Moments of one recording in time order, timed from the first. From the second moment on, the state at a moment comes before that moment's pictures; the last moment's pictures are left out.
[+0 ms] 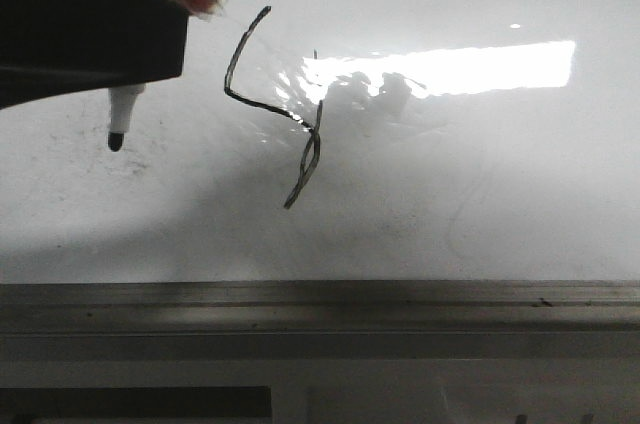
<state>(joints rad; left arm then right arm) -0.98 0.91 -0.35 -0.03 -0.30 0.03 0.86 1.13 -0.98 0.38 0.43 -0.34</state>
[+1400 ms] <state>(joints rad) -0.82 1.02 -0.39 -0.65 -0.05 0.02 0.86 1.13 -0.98 0.40 0.46 -0.30</state>
